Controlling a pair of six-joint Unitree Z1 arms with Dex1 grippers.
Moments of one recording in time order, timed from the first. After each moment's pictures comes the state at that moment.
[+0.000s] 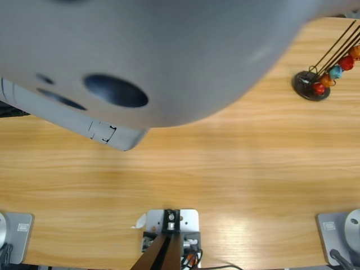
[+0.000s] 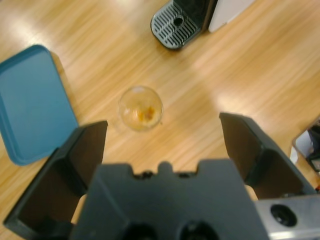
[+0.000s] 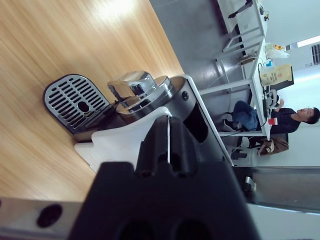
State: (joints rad) arm 0 -0.69 1.17 -0.98 0.68 0.07 0.02; arm 1 1.25 2.13 -1.87 0.74 -0.90 -0.13
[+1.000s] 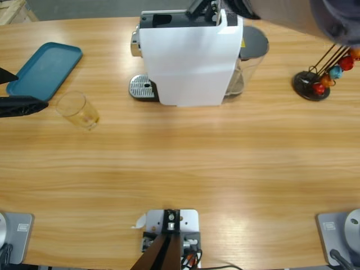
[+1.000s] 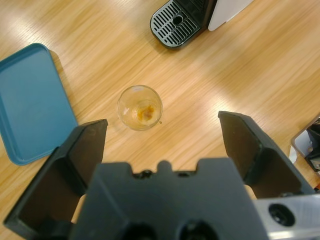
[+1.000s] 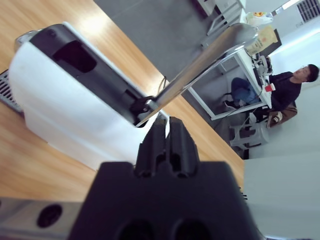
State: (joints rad) arm 0 -0.69 1.17 -0.99 0.68 0.07 0.02; arm 1 1.22 1.75 -1.58 0.76 -0.98 0.05
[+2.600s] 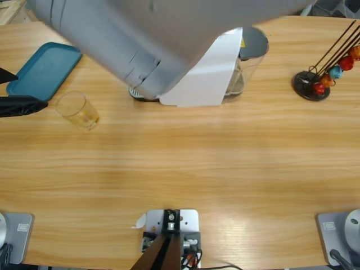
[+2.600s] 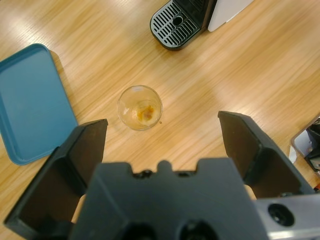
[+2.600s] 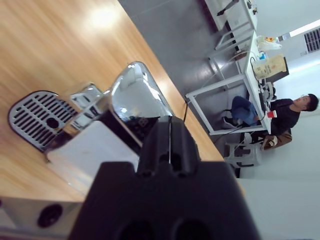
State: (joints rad) arm 0 -0.69 1.17 -0.99 0.68 0.07 0.02; arm 1 1.19 2.07 -1.80 0.61 -0.89 -0.17
